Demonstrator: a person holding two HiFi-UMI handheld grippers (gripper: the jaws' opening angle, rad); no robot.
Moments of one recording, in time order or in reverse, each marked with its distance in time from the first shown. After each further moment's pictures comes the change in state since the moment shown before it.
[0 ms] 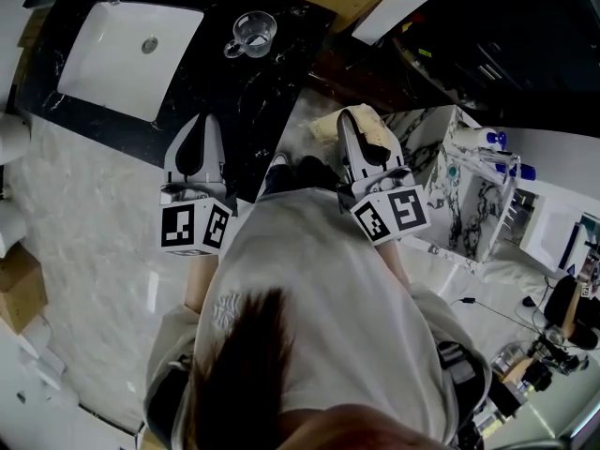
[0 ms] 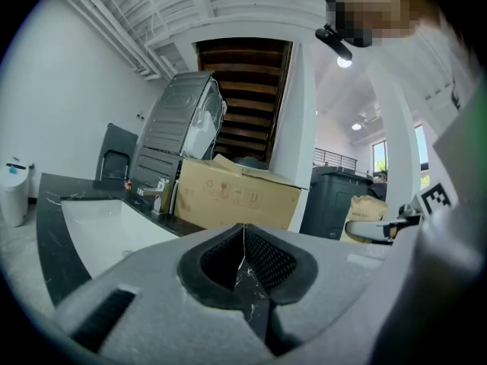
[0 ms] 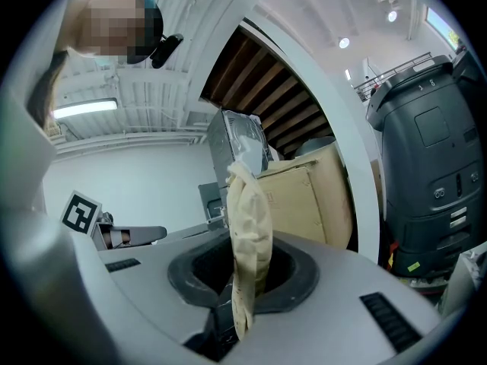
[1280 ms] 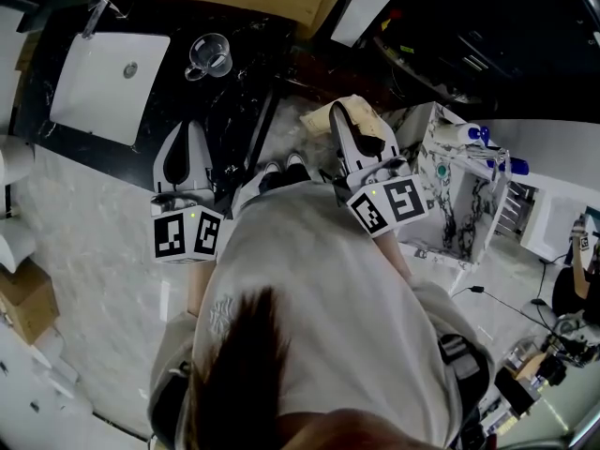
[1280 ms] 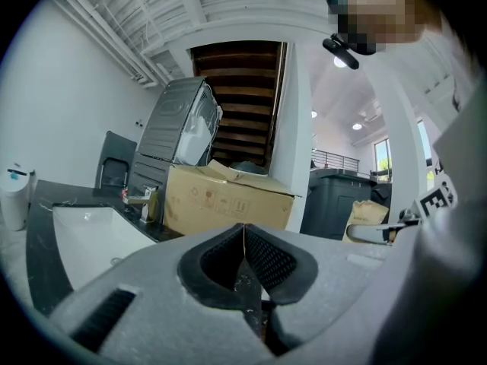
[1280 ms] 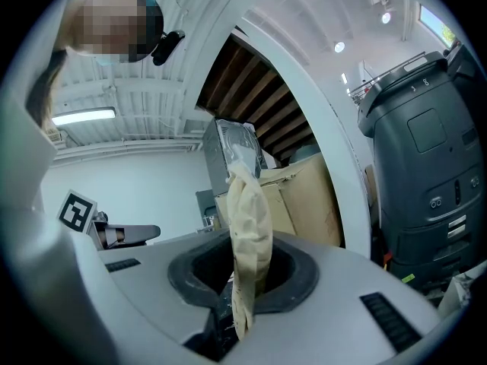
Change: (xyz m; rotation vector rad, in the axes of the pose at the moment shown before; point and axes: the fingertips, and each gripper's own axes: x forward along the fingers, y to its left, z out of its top) left arm 0.036 -0.057 0.018 0.016 -0.035 0.038; right arm -0.015 -0.073 0.032 0.012 -0.047 0.004
